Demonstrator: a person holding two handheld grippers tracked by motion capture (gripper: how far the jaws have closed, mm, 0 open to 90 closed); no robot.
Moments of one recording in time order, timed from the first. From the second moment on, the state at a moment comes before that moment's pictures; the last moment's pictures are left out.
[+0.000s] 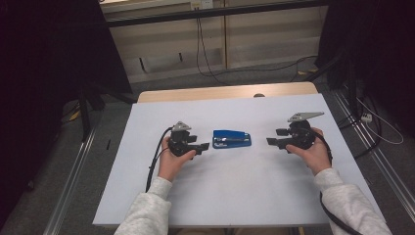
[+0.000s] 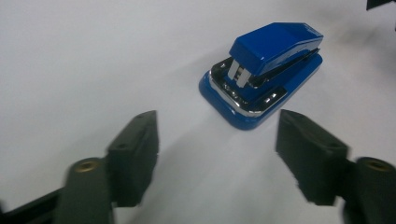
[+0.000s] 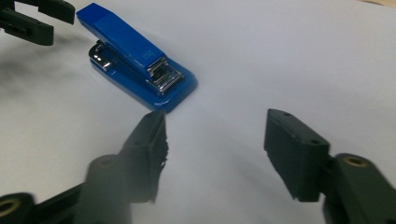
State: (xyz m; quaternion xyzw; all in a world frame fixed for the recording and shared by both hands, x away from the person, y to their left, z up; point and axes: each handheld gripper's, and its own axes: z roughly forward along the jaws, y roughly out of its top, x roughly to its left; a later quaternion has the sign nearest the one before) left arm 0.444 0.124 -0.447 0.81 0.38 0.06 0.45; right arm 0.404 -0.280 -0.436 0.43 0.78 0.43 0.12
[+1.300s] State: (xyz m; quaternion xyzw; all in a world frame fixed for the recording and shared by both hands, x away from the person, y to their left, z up) left arm 0.374 0.192 -0.427 0.80 0.35 0.09 0.47; right arm 0.316 -0.283 -0.426 0.42 0.80 0.42 0.12
